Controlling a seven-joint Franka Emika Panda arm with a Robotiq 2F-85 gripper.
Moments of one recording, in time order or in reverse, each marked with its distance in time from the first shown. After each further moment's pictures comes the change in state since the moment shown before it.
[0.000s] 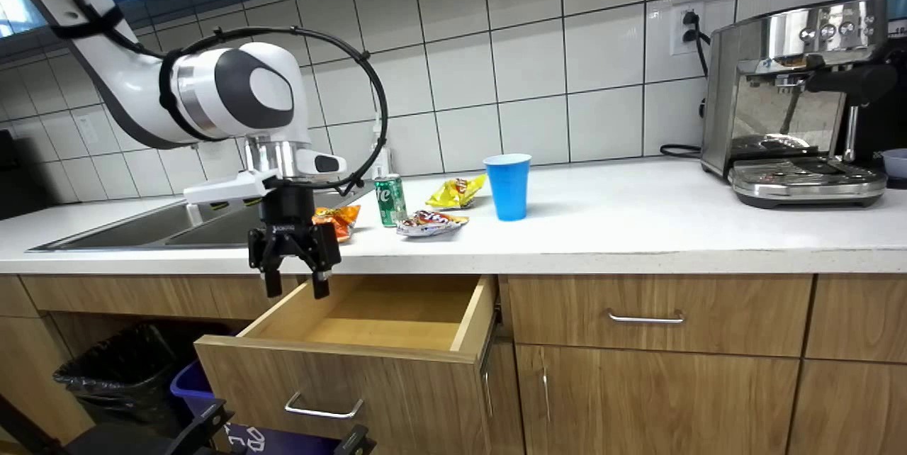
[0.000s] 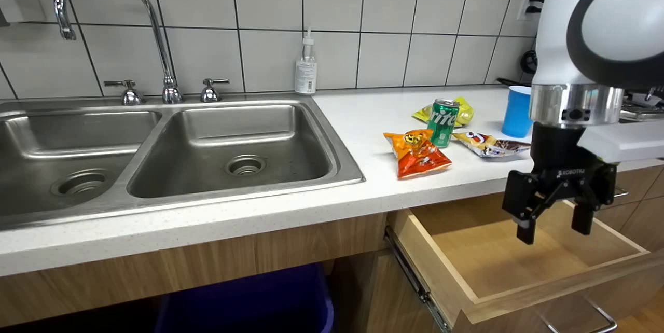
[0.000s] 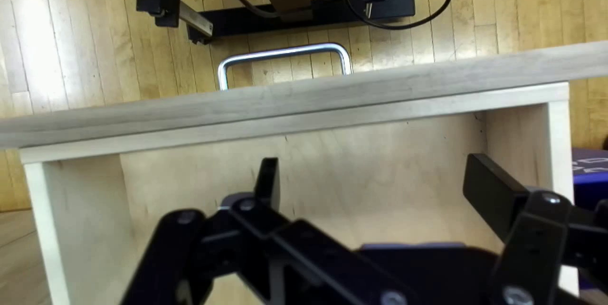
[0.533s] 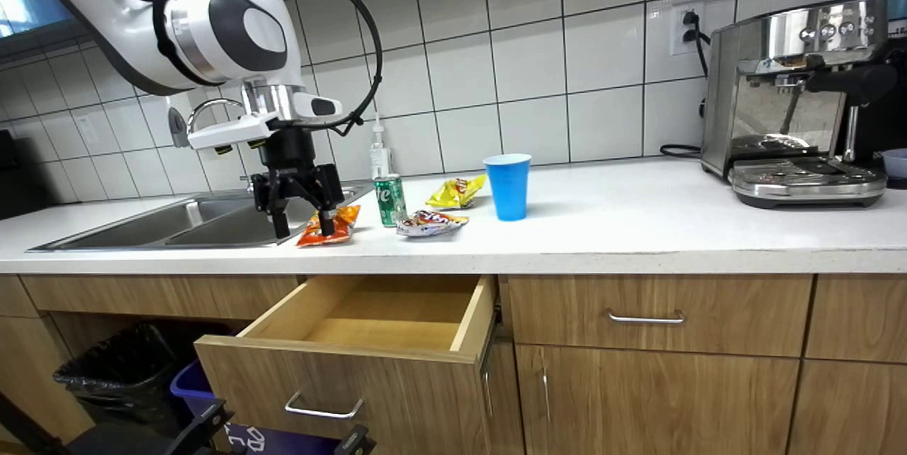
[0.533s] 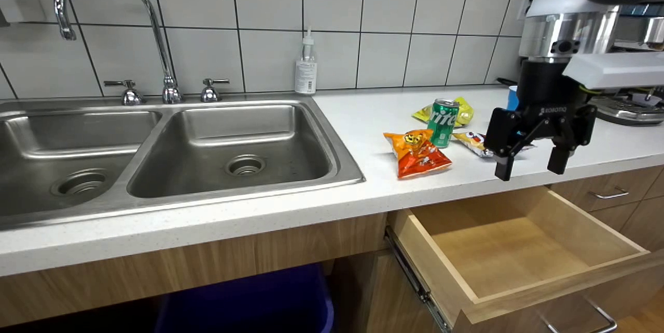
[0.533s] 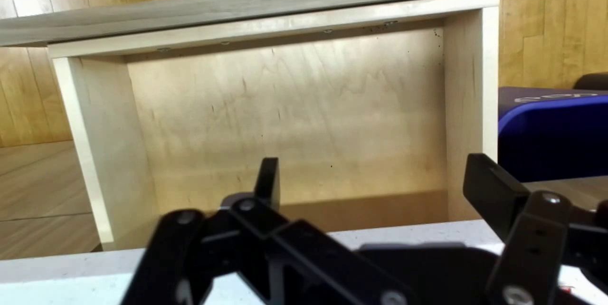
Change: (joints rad) arm 0.000 -0.092 0.014 0.108 -0.008 -0.074 0.000
